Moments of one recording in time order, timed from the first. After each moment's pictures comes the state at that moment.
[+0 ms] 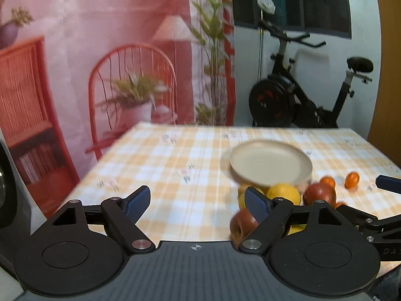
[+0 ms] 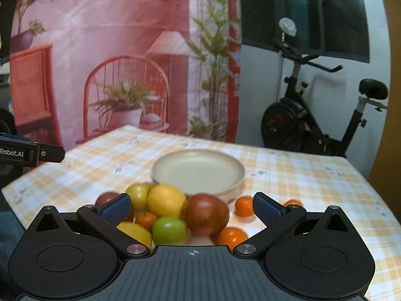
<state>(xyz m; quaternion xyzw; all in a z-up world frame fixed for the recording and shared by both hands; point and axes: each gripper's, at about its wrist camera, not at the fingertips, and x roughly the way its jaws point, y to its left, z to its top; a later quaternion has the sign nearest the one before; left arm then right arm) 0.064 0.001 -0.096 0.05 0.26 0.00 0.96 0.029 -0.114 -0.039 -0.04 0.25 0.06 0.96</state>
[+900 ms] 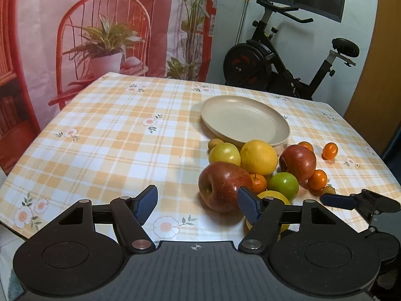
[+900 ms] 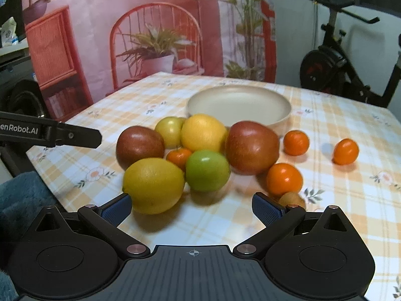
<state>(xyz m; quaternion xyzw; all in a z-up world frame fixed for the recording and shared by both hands) 0.078 0.006 -0.134 -0.01 0.35 -0.08 0.93 0.042 -0.117 -0.090 -0.01 0.38 0.15 0.91</state>
